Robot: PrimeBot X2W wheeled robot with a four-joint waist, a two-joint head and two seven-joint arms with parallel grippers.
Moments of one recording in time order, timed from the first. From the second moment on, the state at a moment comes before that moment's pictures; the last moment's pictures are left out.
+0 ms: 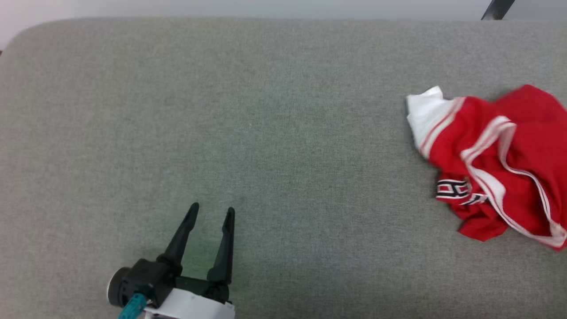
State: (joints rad) left arm -0.03 0.07 -0.13 0.02 -0.21 -0.13 -0.26; right arm -0.40 -0.49 -0.32 0.20 0.39 0.13 0.71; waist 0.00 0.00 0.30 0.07
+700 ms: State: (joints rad) left arm -0.26 0.25 -0.33 0.11 -0.34 -0.13 -0.25; right arm -0.45 -0.40 -0.27 0.42 0.26 0.13 0.30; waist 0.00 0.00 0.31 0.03
